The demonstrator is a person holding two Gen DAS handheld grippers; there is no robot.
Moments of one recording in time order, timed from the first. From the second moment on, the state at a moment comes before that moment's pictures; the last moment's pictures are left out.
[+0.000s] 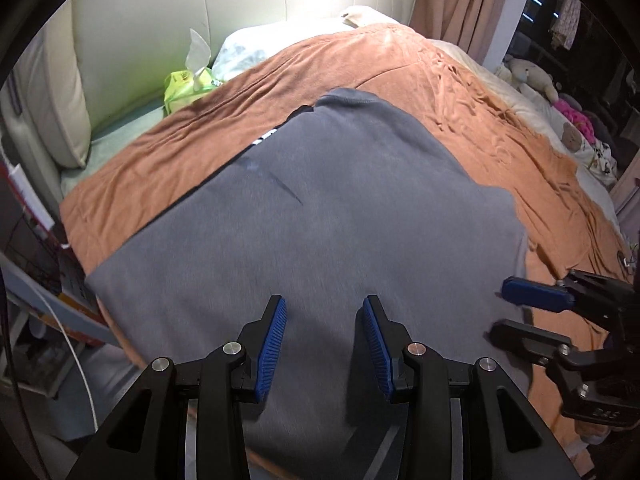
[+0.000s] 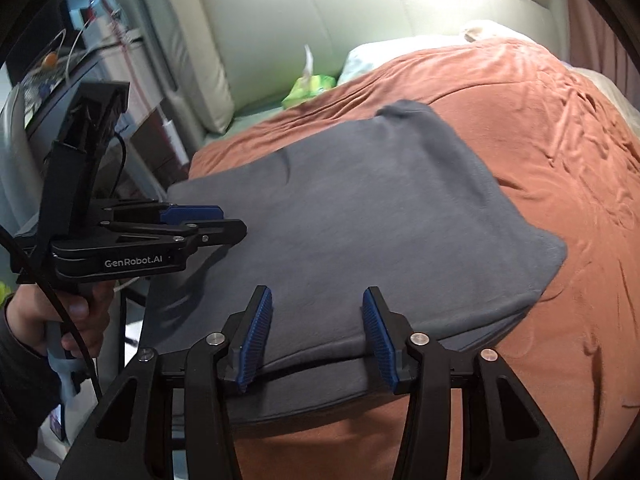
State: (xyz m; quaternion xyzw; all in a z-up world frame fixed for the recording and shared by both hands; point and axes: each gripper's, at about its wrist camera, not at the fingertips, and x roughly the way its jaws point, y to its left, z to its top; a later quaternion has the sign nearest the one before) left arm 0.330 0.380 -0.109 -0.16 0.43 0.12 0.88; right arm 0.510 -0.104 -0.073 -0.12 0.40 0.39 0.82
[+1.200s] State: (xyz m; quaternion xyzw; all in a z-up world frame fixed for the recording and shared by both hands) left arm 0.219 0.288 -0.059 -0.23 0.36 0.16 0.89; right arm 0.426 -0.185 -0.014 -0.12 0.37 0.30 0.87
